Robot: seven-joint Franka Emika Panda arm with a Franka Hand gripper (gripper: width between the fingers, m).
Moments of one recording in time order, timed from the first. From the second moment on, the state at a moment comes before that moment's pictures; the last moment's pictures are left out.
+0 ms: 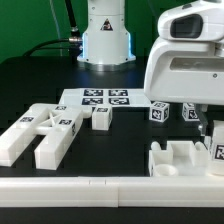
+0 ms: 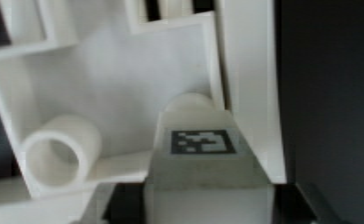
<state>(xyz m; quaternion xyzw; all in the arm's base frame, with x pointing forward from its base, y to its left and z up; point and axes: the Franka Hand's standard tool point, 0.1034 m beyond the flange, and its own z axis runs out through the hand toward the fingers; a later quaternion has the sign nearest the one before) 0.685 0.111 0.080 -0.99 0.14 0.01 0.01</state>
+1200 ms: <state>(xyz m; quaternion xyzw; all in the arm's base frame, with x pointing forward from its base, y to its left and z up) 0.685 0.112 0.078 -0.80 0.60 0.01 0.04</state>
